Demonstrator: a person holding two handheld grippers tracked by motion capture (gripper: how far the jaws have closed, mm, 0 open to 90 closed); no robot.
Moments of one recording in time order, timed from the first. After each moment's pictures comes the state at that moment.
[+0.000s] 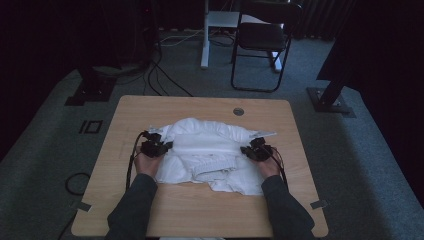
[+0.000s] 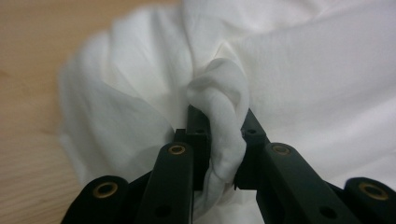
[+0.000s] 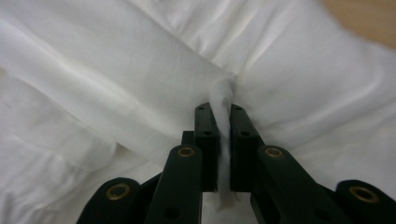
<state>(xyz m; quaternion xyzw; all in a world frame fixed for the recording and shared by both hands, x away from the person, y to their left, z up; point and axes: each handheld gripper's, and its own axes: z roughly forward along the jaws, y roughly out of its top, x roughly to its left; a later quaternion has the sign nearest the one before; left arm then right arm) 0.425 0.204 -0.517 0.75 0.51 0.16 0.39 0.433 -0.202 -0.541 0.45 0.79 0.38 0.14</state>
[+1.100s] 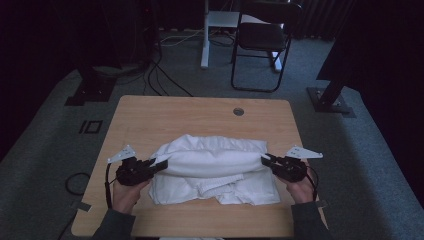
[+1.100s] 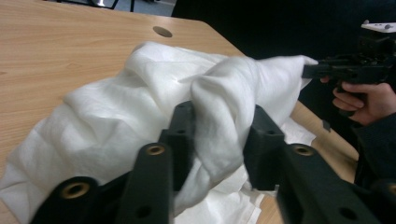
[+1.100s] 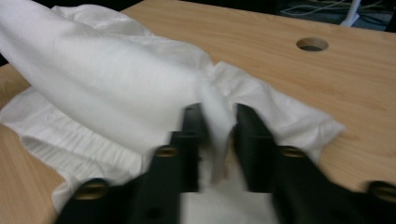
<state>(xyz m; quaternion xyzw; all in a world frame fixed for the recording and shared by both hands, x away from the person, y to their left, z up) 0.306 0.235 -0.472 0.72 0.41 0.06 0.56 0.330 -0.273 -0.490 0.38 0.76 0.51 0.16</state>
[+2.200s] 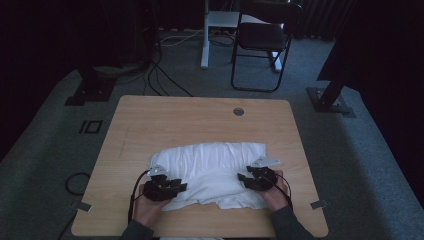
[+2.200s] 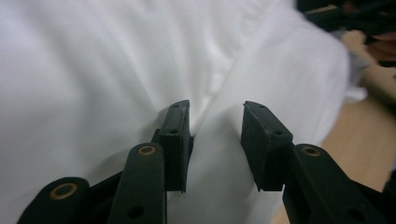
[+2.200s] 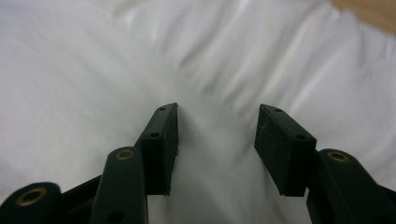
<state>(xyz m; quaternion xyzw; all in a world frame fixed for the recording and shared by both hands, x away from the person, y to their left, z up) 0.290 0.176 -0.533 0.79 0.44 0.05 0.43 0.329 -0.194 -0.539 0.39 0.82 0.38 0.16</state>
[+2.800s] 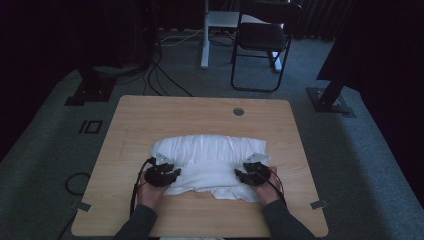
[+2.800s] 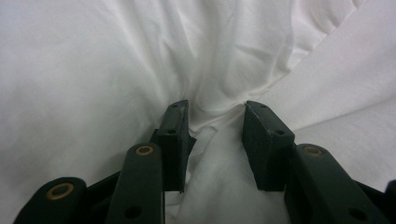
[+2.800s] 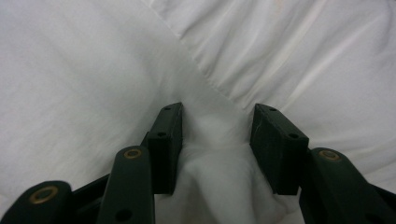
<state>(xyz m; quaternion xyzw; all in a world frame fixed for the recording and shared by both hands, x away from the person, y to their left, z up) 0.343 0.171 -0.545 0.79 0.47 0.17 0.35 0.355 -0.179 -0.554 0.40 0.83 0.34 0.18</state>
